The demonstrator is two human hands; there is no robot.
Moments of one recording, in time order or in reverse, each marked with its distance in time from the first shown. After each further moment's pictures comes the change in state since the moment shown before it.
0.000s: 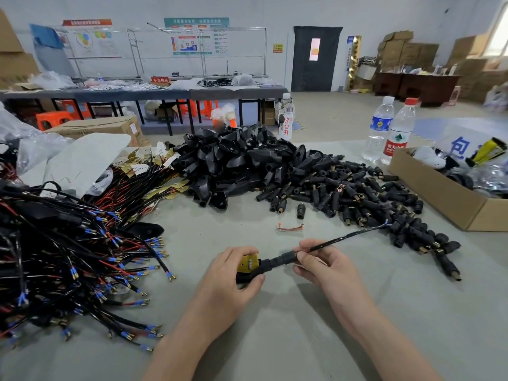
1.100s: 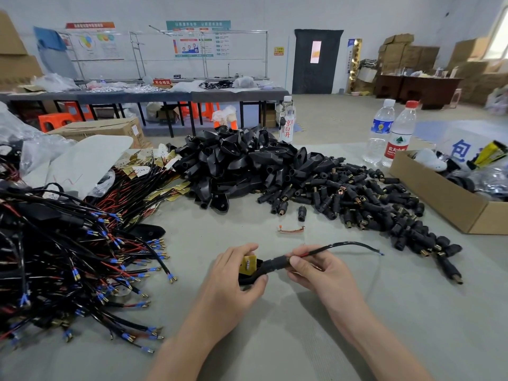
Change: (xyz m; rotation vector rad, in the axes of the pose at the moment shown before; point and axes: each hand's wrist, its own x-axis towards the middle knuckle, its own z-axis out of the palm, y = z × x) left_hand 0.002 -0.010 0.011 -0.002 0.057 0.057; right_hand -0.003 0.004 0.008 0.009 -0.056 0.011
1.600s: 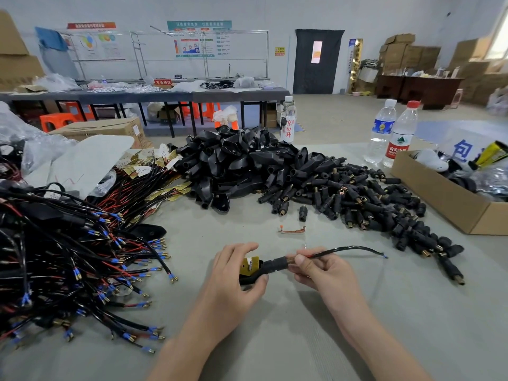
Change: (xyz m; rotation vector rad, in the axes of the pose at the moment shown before) left_hand 0.000 0.001 0.000 0.019 0.014 0.011; right_hand -0.001 -0.003 0.001 -0.086 0.054 0.003
